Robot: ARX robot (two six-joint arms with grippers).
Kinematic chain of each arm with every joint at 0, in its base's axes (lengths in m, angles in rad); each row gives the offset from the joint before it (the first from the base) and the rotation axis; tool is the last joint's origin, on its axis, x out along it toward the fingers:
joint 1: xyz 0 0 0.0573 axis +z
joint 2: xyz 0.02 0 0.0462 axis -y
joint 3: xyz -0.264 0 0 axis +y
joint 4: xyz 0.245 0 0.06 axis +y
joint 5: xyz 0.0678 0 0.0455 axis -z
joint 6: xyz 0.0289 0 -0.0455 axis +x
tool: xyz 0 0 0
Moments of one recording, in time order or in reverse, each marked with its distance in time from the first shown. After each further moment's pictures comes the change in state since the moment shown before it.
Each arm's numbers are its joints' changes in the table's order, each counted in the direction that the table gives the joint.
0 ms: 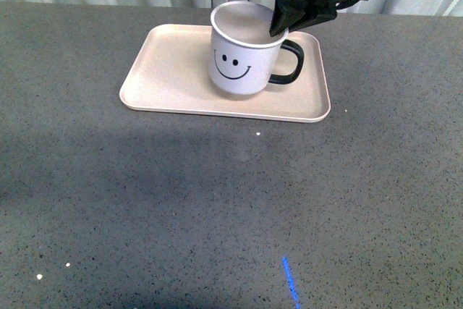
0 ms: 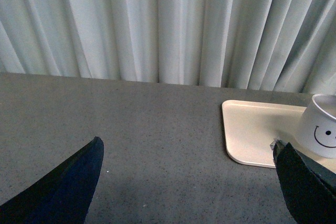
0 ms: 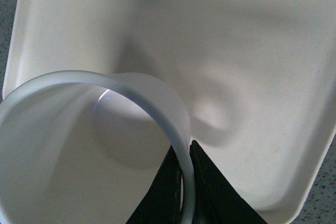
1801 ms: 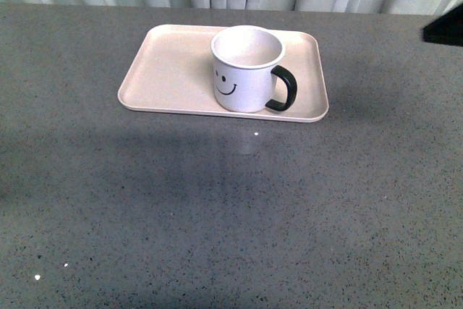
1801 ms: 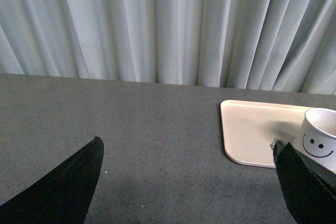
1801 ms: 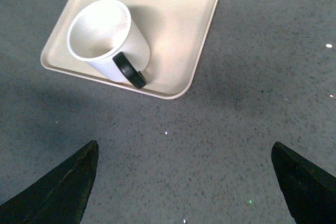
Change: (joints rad) left arm 0.000 0.000 0.000 0.000 0.000 0.000; right arm -0.233 0.818 1.044 -0.524 -0.140 -0.038
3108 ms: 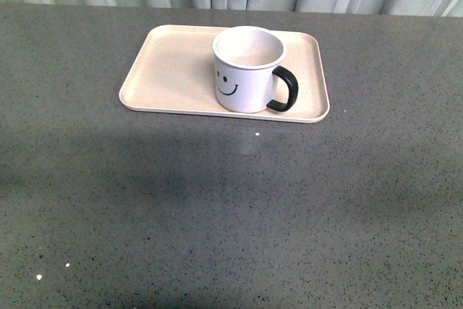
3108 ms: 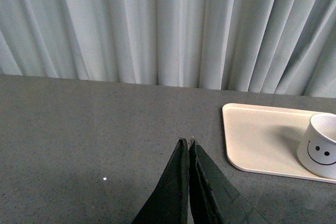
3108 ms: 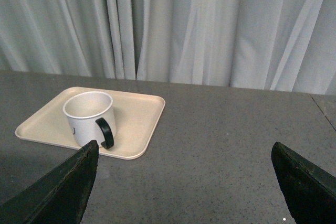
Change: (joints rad) left arm 0.000 -0.212 0.000 -0.230 0.000 -0.003; right arm 0.037 1.437 0.785 -0.082 0.296 -0.070
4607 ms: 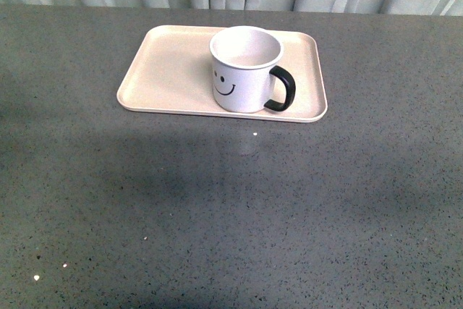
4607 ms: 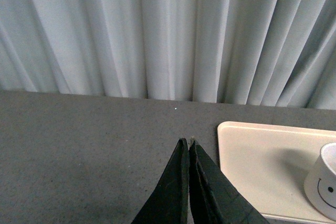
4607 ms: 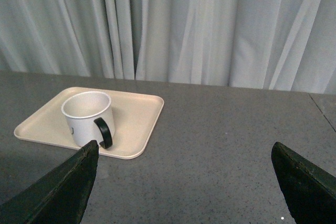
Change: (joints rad) left arm -0.089 -0.827 -0.195 -0.618 -0.085 -0.002; right arm 0.000 0.000 0.000 0.000 0.000 0.000
